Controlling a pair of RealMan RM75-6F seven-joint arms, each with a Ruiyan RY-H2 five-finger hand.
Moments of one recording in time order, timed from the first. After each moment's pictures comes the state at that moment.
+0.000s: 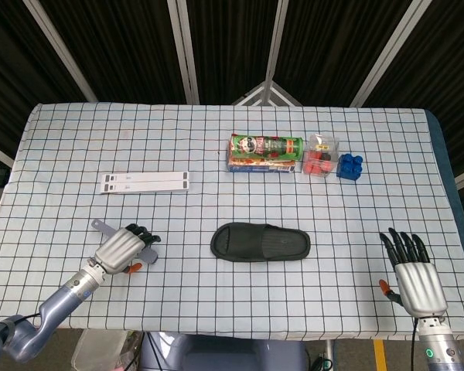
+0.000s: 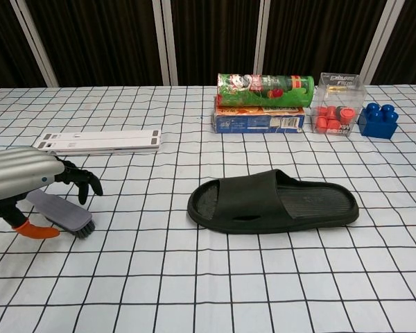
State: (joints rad) left arm -0.56 -1.43 0.04 -1.38 1.63 1.00 0.11; right arm 0.10 -1.19 0.01 -1.66 -1.51 1.44 -0.28
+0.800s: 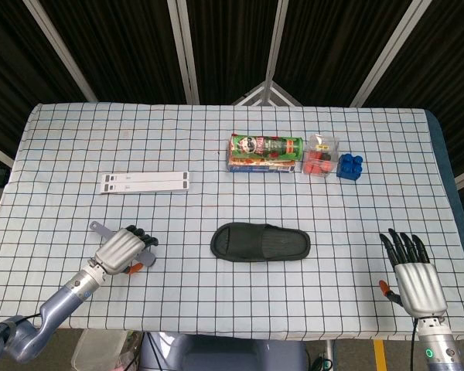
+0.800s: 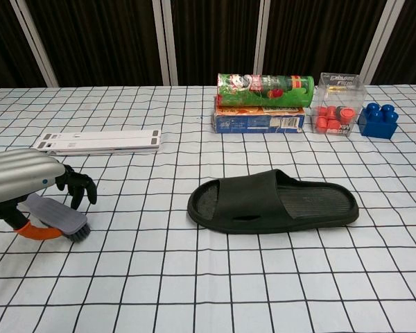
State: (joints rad) left arm -0.57 -1.44 0.05 -1.37 1.62 1.01 0.13; right arm 0.09 -1.19 0.01 -1.67 -1.50 1.43 -0.29
